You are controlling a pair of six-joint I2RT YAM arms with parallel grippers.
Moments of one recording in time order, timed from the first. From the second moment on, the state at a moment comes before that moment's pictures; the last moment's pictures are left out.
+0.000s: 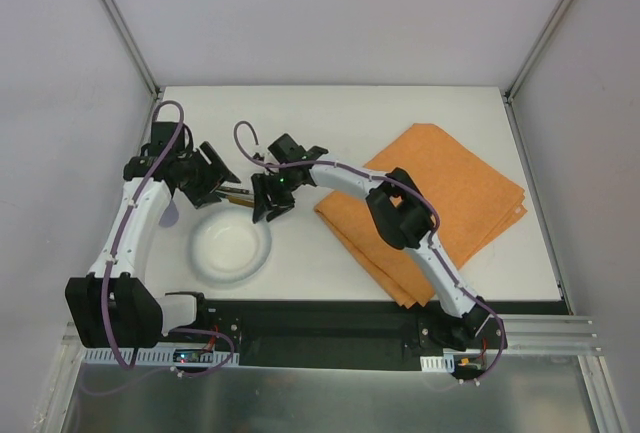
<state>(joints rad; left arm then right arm) 0.01 1.22 1.07 -0.87 0.29 -0.73 0.87 2.47 2.04 -0.59 -0.63 0.47</state>
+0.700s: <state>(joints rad) 0.01 1.31 0.96 -0.85 0.37 -0.69 0.66 1.91 1.69 -0.72 -0.42 0.37</state>
